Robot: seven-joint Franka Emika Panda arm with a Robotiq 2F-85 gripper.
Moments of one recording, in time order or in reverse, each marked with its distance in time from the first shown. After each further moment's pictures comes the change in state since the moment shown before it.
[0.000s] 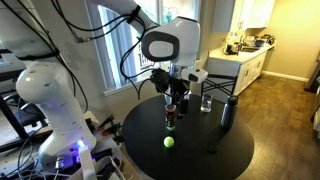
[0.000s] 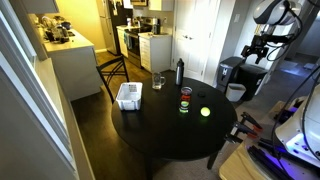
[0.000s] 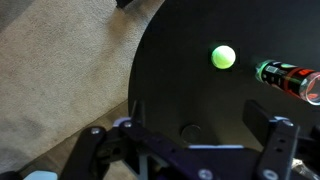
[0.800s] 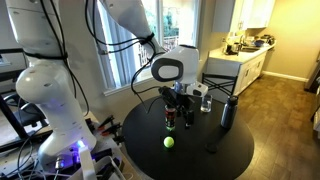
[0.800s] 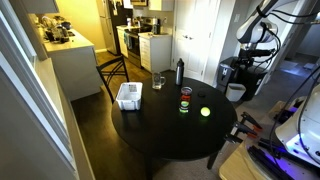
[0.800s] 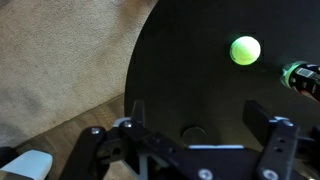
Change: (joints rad) arm -0.009 0.271 0.102 0.045 0.037 0.252 -0.044
